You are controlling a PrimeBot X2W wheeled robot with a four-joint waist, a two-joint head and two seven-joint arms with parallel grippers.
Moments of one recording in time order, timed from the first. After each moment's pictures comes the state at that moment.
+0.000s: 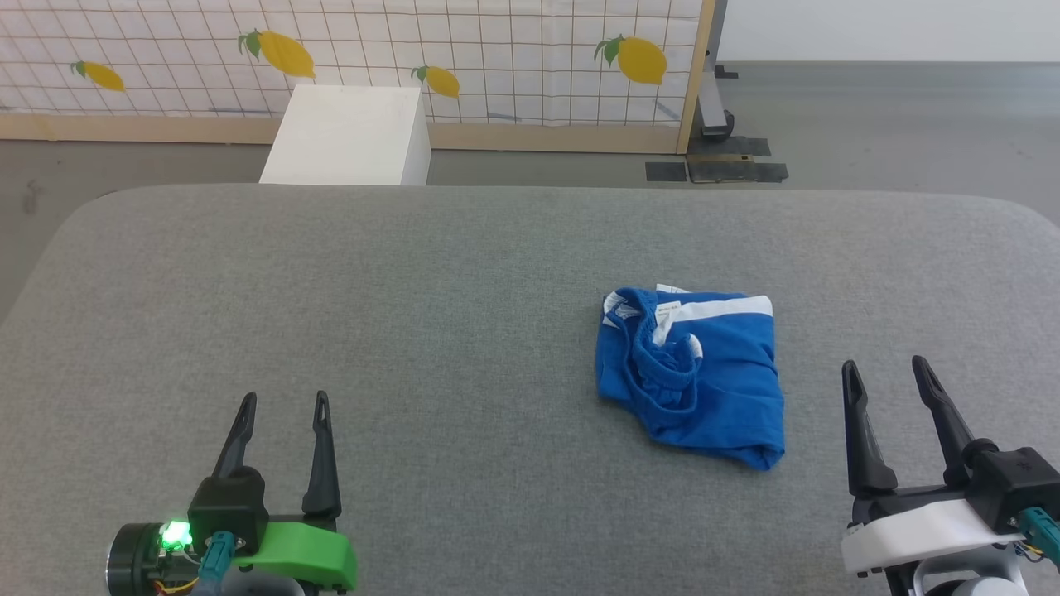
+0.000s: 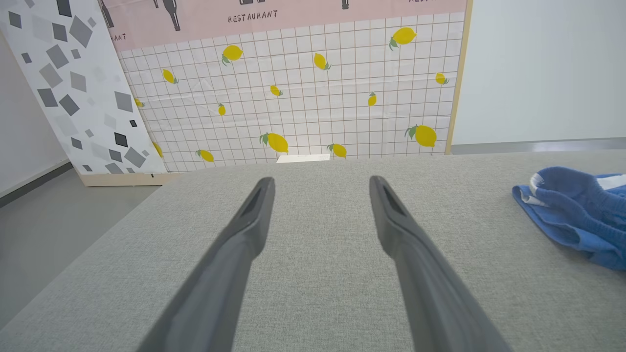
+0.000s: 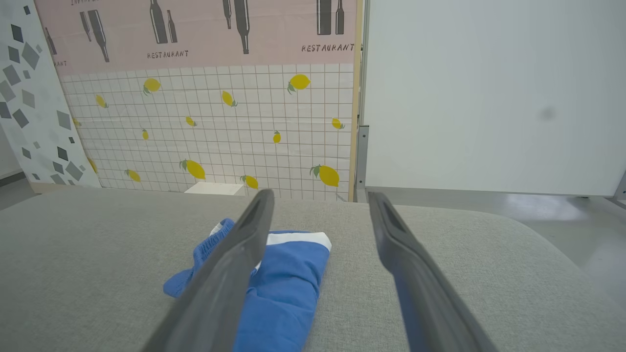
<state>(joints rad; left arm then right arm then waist) 0.04 0.09 -0.01 0.05 -0.03 0.03 -0.26 0.05 -0.05 -0.08 0.01 0.07 0.13 -0.23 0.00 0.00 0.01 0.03</state>
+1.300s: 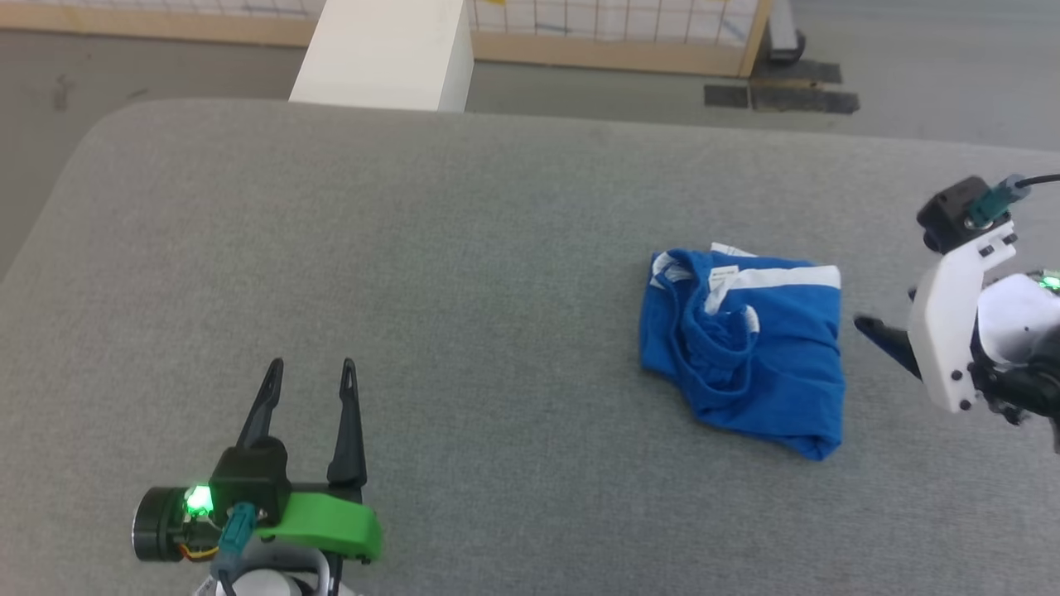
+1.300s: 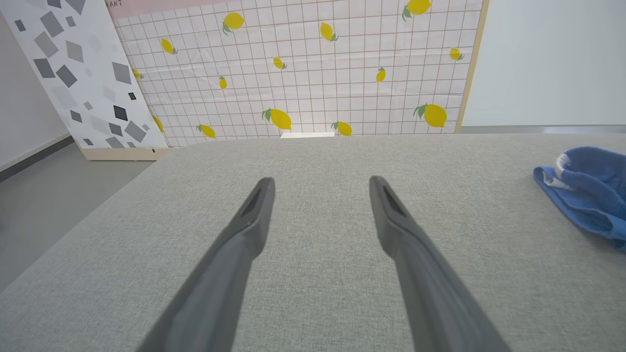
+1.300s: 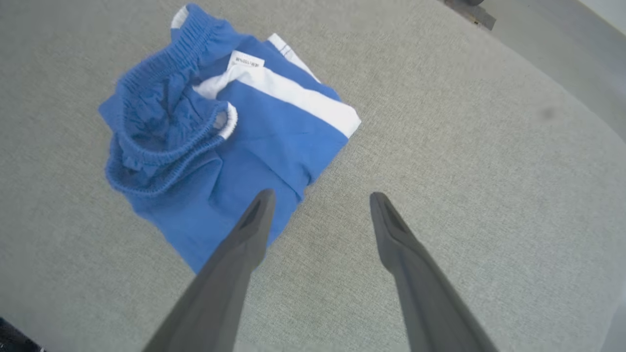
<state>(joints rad) -0.01 0.07 -0.05 0.05 -0.03 0.02 -0.26 -0.57 -0.63 0.44 0.23 0.64 0.13 0.79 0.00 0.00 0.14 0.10</state>
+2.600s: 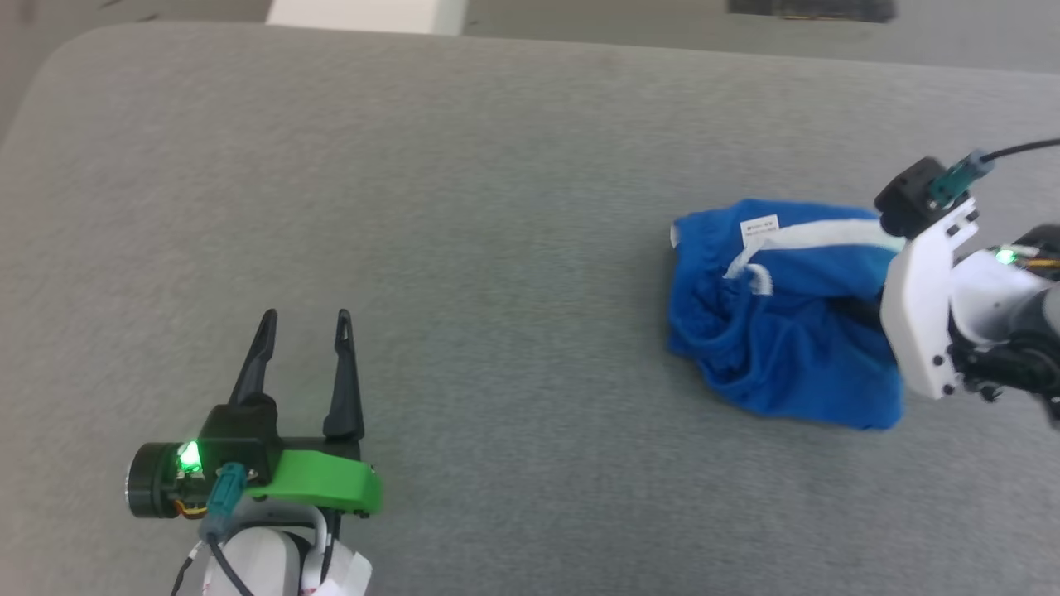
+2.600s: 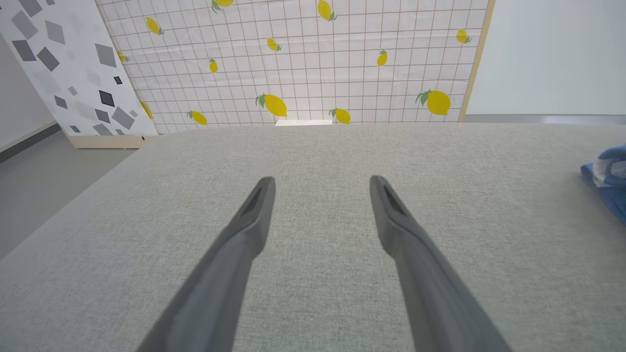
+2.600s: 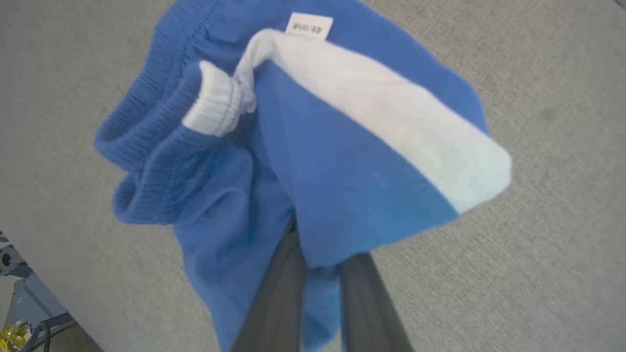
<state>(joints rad) -0.10 0.06 -0.04 0.05 -0.04 0.01 -0.26 -0.75 -0.73 0.75 0.23 0.92 0.13 0.71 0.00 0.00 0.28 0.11</state>
